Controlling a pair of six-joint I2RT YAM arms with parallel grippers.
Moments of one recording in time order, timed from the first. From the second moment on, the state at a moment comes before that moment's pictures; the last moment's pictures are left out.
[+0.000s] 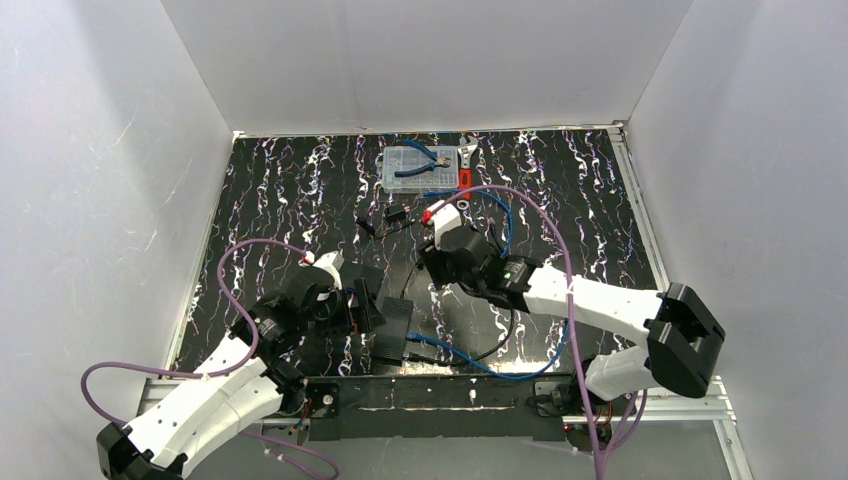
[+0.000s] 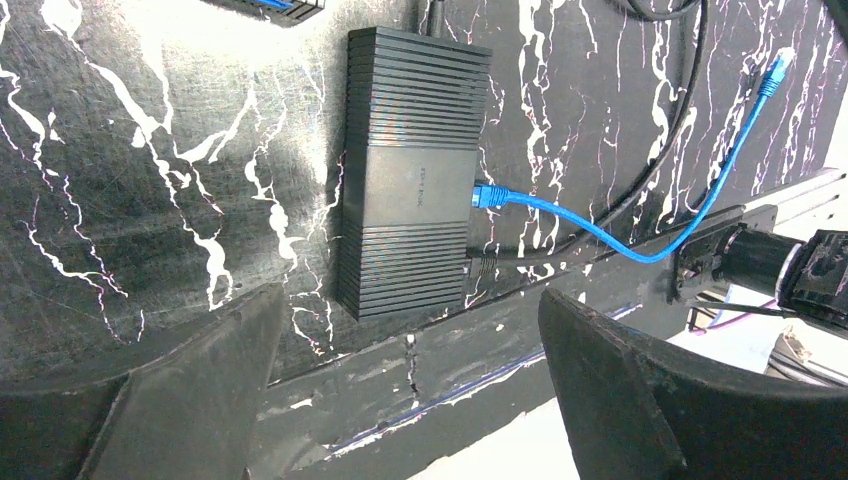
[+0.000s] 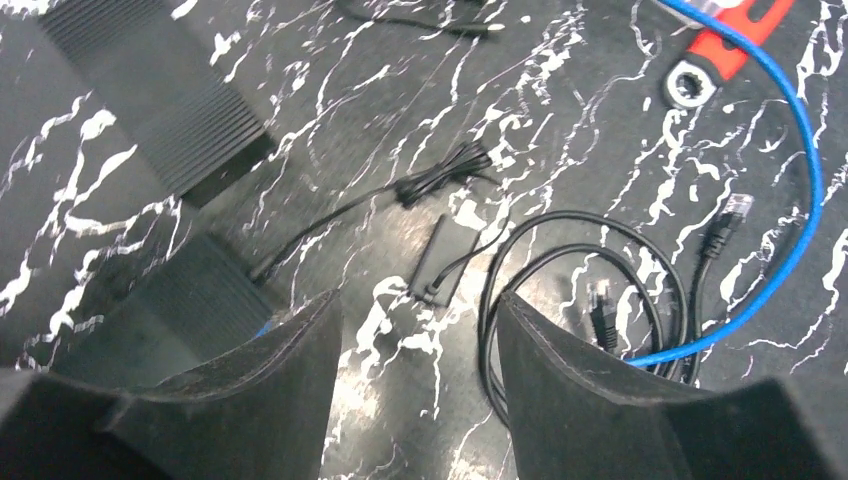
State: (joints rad) left arm -0.67 0.65 0.54 -0.75 0.07 -0.77; right arm 1.03 1.37 0.91 -0.14 0.34 0.17
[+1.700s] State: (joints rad) left arm -0.67 0.62 0.52 -0.73 0.12 -0.76; right arm 0.90 1.76 1.12 -0.30 0.22 0.36
